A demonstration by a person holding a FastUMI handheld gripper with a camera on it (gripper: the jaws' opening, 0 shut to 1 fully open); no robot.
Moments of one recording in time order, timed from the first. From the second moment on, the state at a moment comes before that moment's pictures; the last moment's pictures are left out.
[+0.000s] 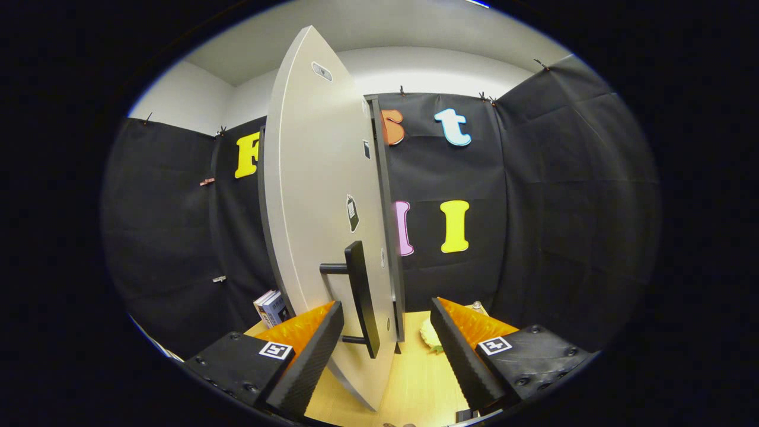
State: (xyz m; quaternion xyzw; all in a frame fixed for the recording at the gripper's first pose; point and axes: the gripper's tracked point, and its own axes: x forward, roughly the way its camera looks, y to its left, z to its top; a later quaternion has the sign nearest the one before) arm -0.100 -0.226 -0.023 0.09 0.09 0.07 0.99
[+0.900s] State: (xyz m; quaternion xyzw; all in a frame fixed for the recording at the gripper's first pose) arm -0.030 -0.016 -0.038 0.11 0.10 0.14 0.98
